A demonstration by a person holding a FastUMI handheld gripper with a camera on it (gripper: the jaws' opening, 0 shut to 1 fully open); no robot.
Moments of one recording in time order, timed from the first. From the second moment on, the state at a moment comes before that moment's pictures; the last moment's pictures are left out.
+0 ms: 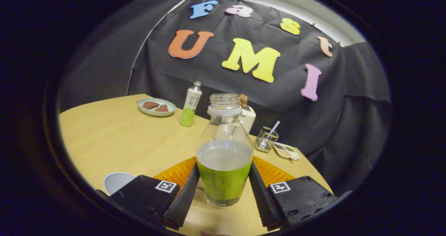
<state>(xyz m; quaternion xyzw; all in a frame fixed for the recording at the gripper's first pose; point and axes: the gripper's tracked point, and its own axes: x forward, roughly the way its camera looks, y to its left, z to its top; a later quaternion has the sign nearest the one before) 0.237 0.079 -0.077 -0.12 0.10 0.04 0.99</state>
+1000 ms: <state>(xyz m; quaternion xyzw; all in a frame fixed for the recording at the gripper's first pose) 0.310 0.095 -0.095 0.00 0.11 0.14 0.98</state>
